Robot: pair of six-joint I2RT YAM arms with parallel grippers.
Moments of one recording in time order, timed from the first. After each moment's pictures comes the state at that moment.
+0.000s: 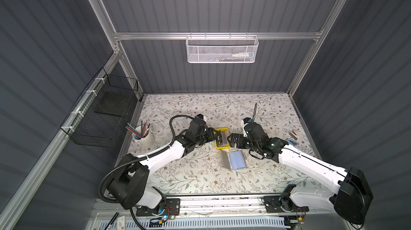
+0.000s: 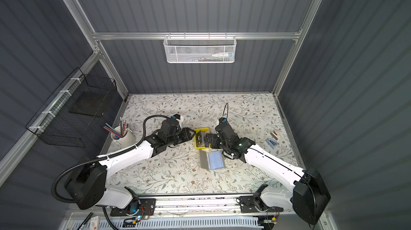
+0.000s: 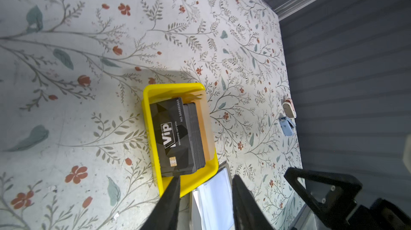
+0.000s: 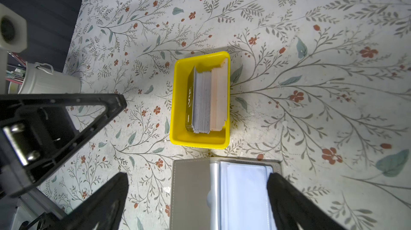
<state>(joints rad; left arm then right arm) -0.69 1.43 0.86 -0.02 0.16 -0.80 0.71 1.23 0.85 -0.37 0.05 0.66</state>
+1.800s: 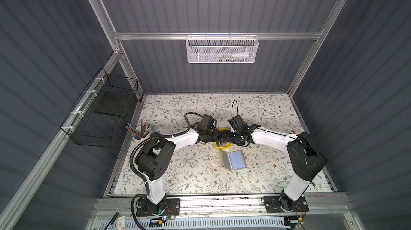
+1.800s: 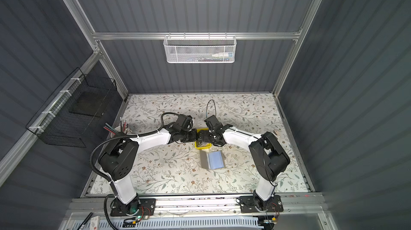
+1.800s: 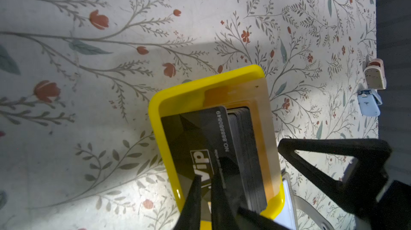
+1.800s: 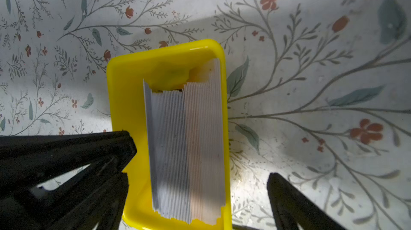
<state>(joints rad) -0.67 1.83 1.13 -0.22 0.21 -0.62 0.64 1.75 1.08 -0.36 -0.07 0.65</state>
